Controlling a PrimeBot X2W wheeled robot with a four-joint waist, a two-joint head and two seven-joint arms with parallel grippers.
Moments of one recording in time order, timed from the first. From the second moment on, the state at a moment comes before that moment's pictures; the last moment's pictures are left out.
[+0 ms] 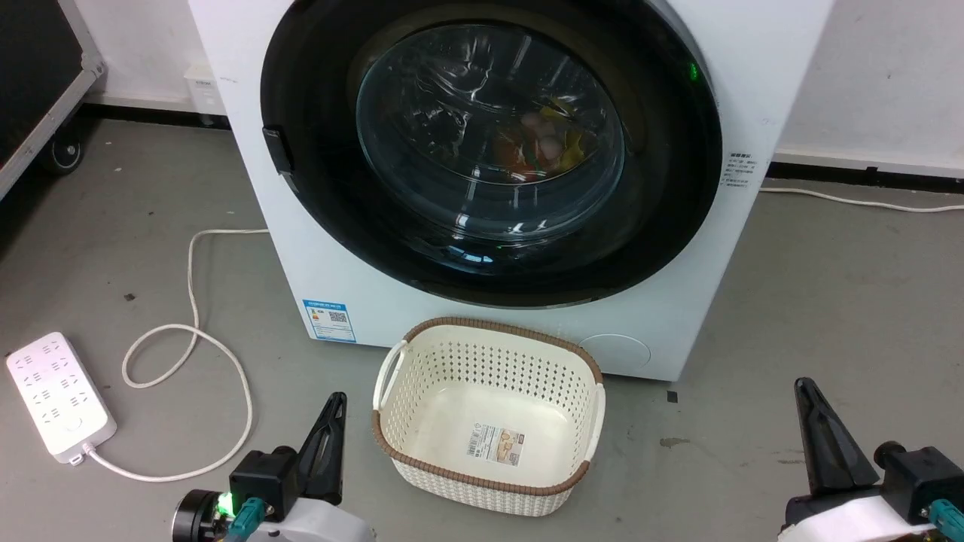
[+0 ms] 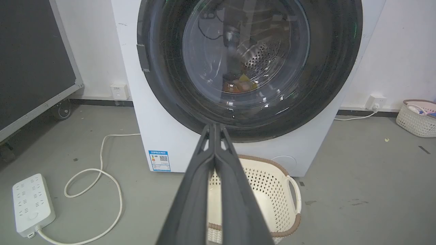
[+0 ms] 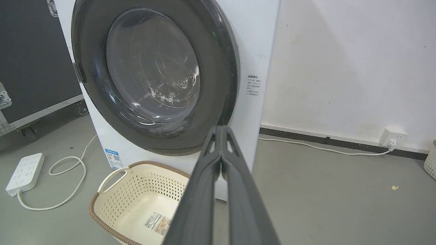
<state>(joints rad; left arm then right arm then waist) -0.04 0.05 -0.08 0.25 -0.09 -0.09 -0.25 0.01 -0.06 -0.12 0.12 0.02 0.13 -0.26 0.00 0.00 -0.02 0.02</state>
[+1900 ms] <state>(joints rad) -0.04 0.05 -0.04 0.13 -0.05 -0.05 -0.14 0.01 -0.06 -0.06 0.07 0.02 0.13 -0.13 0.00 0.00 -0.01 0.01</state>
